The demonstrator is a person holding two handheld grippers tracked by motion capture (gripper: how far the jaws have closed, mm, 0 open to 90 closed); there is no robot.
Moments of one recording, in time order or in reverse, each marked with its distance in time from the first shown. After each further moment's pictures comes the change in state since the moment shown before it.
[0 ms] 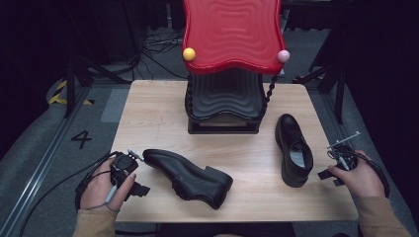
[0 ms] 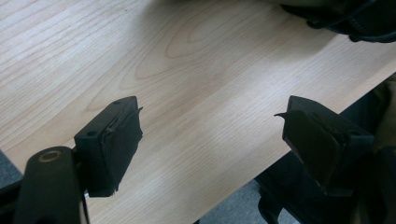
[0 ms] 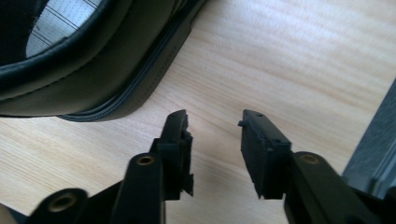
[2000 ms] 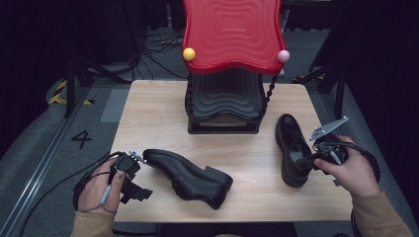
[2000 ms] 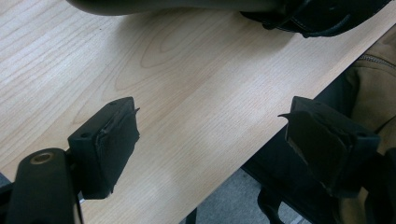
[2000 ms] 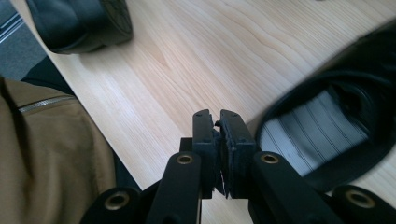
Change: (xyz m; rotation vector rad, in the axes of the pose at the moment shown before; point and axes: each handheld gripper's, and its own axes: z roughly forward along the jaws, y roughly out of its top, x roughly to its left) left arm -0.013 0.000 -0.014 -0.017 -0.036 0.100; right arm 0.101 0.039 -0.072 -0.191 0.220 -0.412
